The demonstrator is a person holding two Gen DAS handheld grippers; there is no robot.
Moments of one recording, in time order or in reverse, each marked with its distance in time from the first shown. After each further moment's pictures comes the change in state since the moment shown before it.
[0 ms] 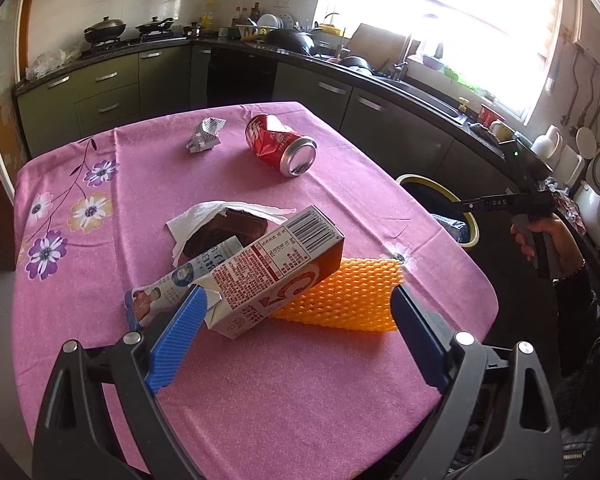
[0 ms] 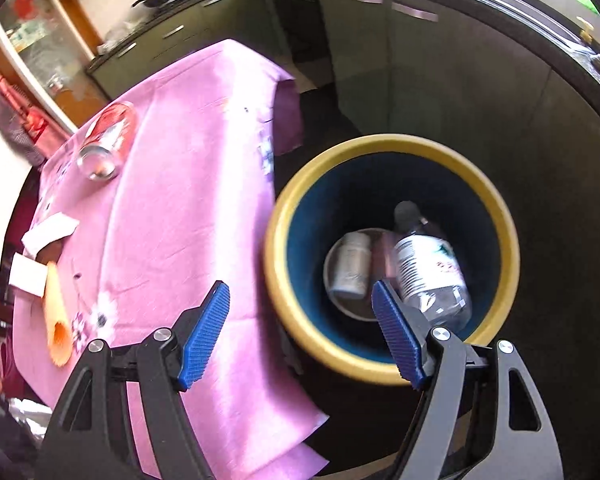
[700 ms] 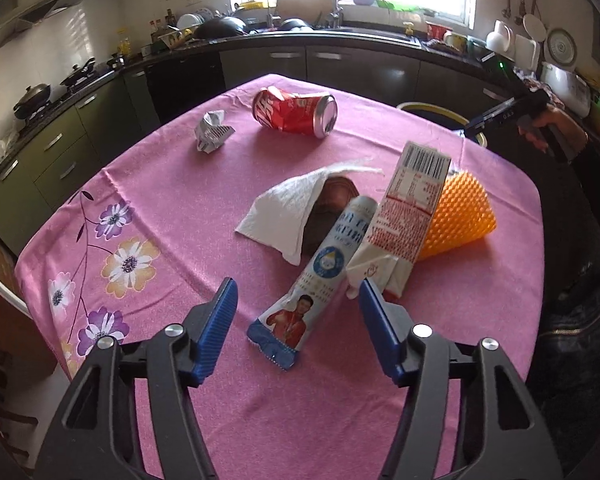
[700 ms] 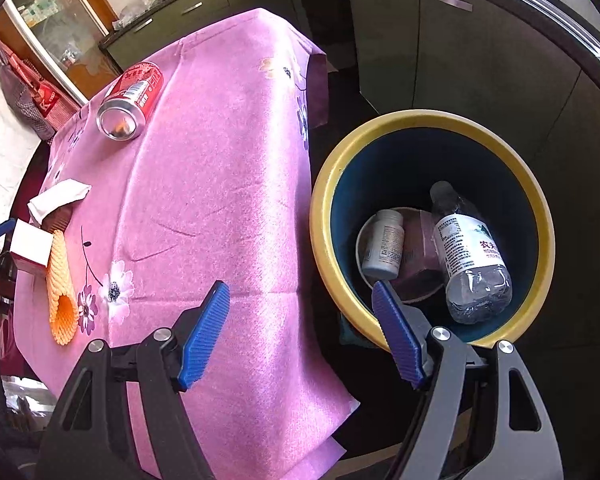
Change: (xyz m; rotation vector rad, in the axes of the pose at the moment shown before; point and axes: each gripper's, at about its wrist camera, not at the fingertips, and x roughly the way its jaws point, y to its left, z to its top) left arm 0.024 0.098 0.002 0.411 0.120 -0.054; right arm 0.027 0.030 -0.007 -0.044 0.067 0.020
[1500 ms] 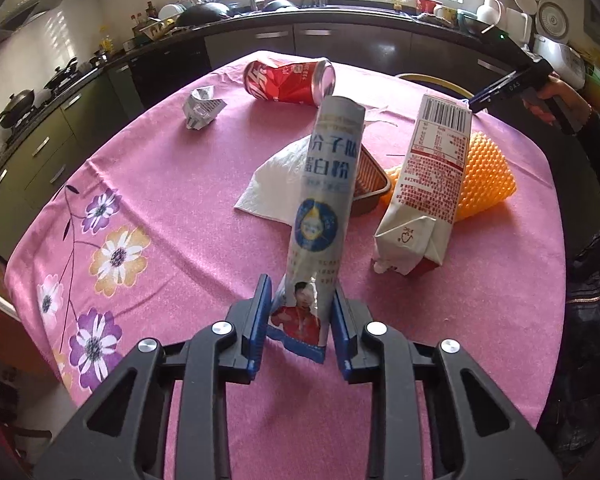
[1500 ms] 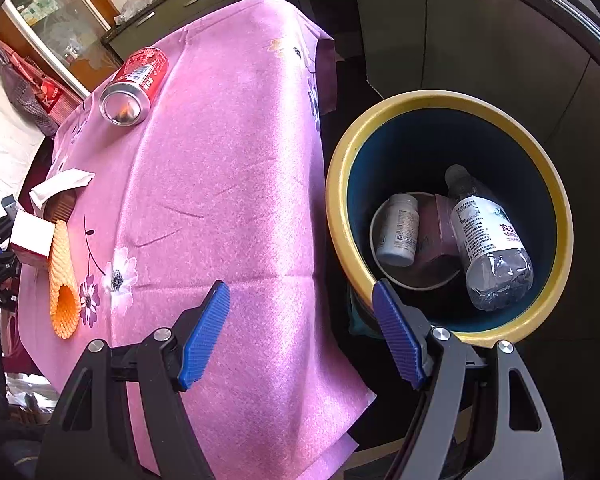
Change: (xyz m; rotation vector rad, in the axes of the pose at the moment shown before) left arm 0.017 0.008 -0.011 0.028 0.036 0.008; right arm 0.011 0.002 -0.009 0.016 0.028 0.031
